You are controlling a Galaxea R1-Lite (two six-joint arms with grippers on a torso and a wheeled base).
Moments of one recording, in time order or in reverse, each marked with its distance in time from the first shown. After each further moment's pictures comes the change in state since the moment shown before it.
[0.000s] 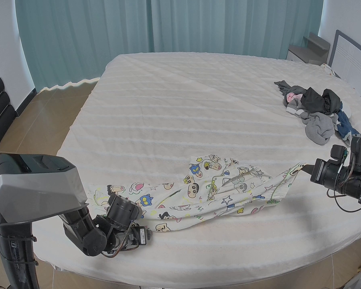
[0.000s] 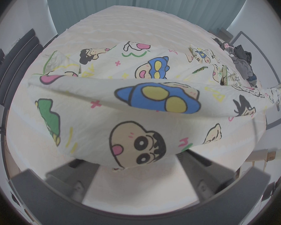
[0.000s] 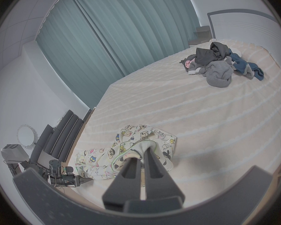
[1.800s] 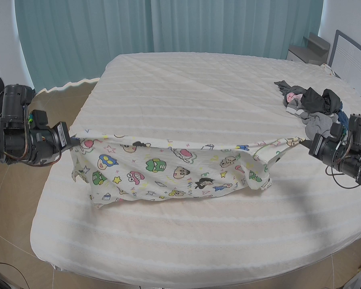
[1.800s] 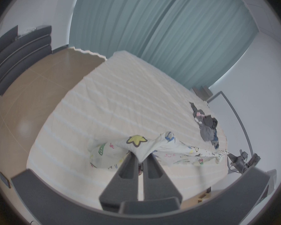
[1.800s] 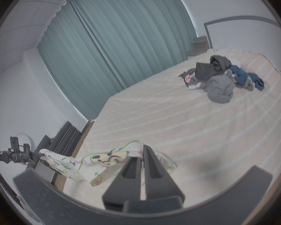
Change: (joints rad) left arm 0.438 -0.694 -0.391 0.670 -0.380 0.045; right arm -0.006 0.055 -0.173 0.003 -0.060 0.040
